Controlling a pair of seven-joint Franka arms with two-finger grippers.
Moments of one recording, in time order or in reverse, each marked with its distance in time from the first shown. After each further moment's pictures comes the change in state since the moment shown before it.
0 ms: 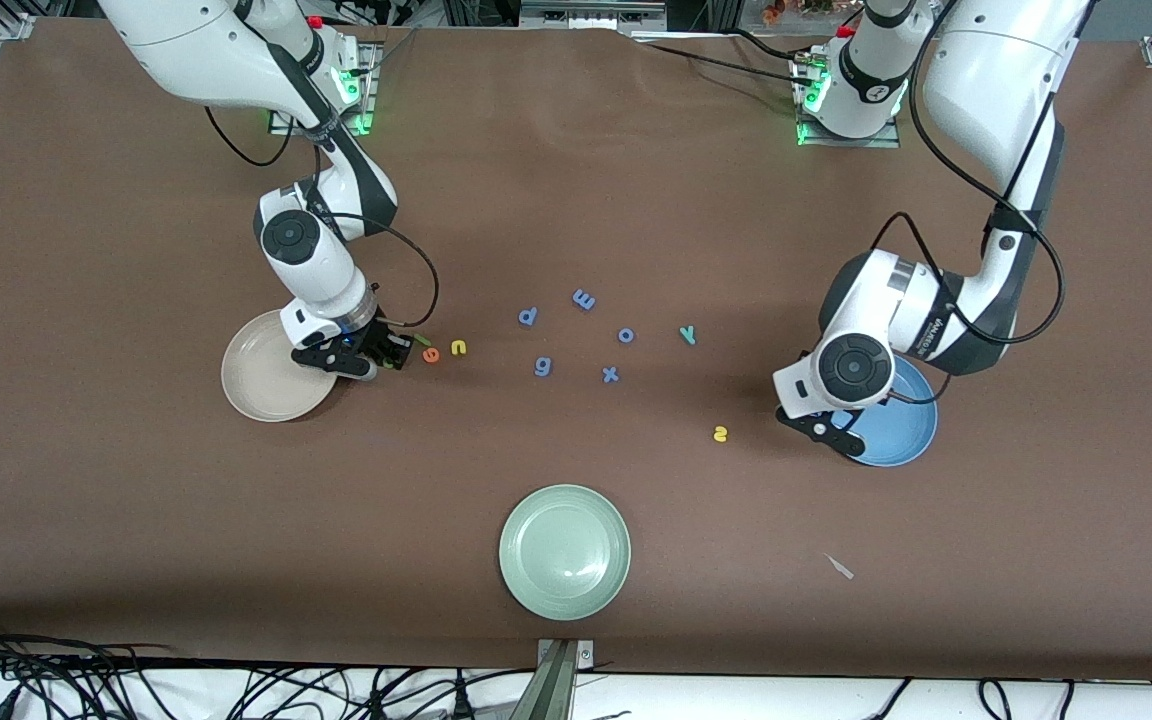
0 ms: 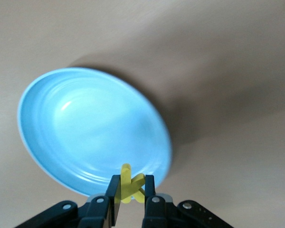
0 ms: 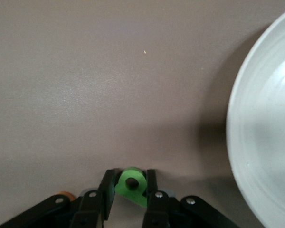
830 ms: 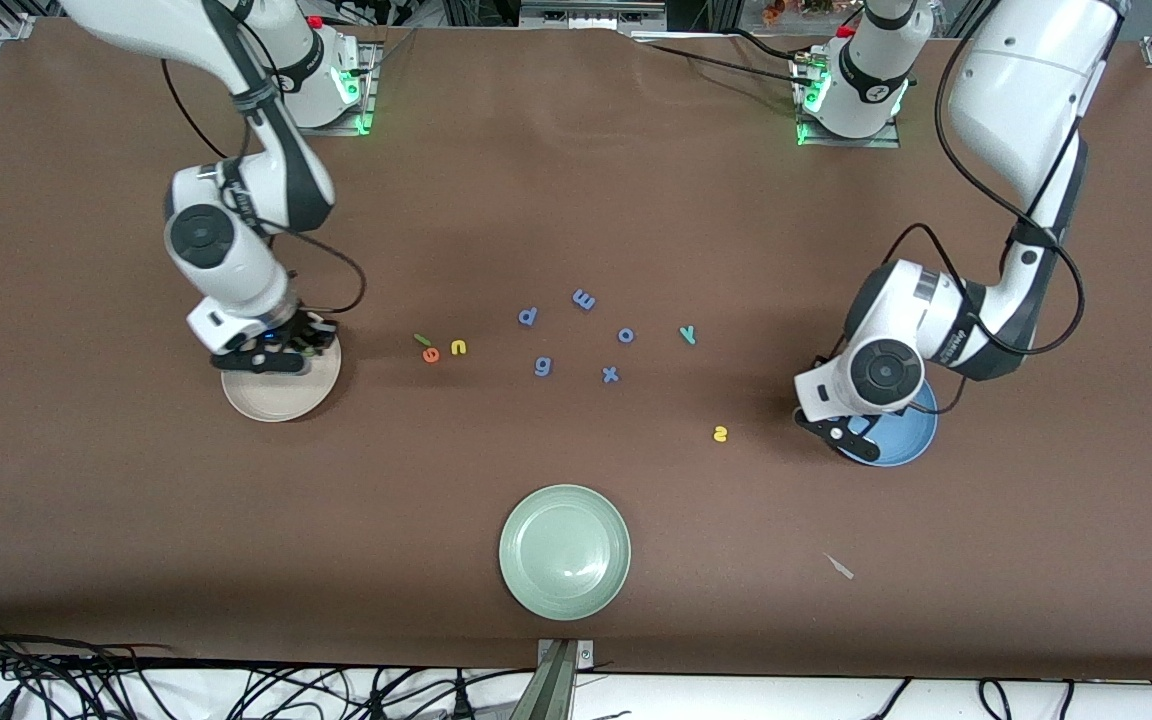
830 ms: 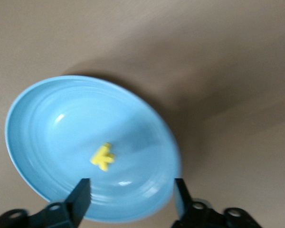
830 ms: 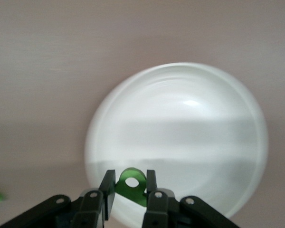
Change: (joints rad) left arm 0.093 -0.028 -0.110 -0.054 -0.007 0.065 -0.013; right arm -0.010 -0.169 -0.191 0.008 -0.008 -0.302 -0.432
